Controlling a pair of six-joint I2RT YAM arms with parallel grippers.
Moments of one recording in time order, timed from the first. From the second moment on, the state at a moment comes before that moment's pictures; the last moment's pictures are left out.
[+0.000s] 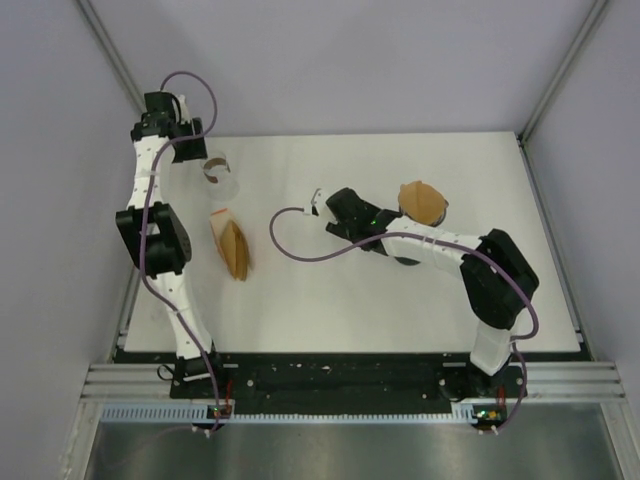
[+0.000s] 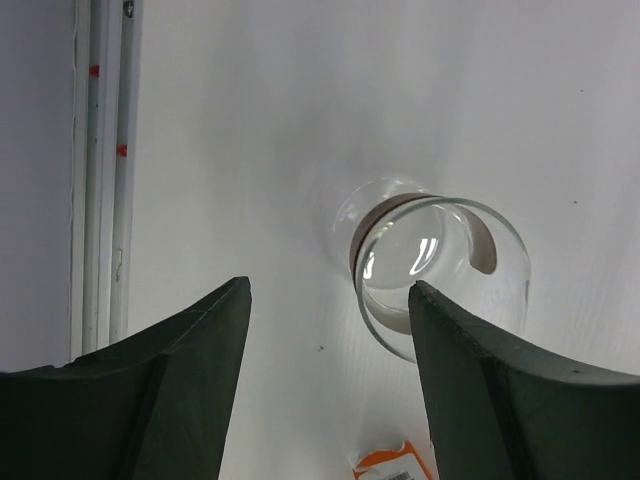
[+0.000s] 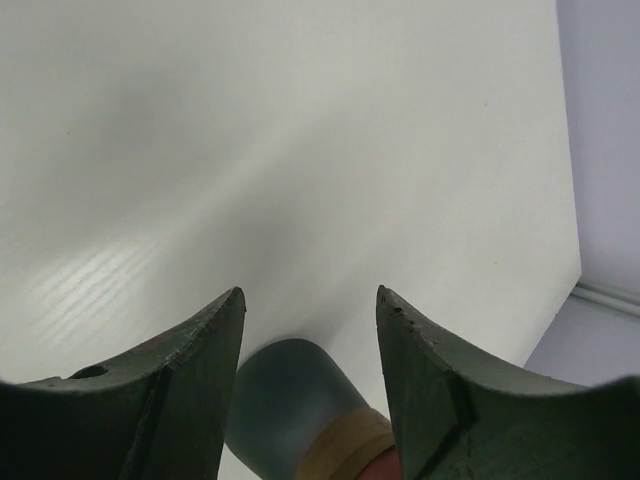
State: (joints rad) left arm 0.19 2.20 2.21 -0.82 0.08 0.00; right arm 0.80 1.82 1.28 -0.31 0.49 -0.52
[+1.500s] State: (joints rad) left arm -0.24 1.69 1.72 -0.81 0.27 -0.03; right arm 0.82 1.37 1.34 -0.40 0.36 -0.24
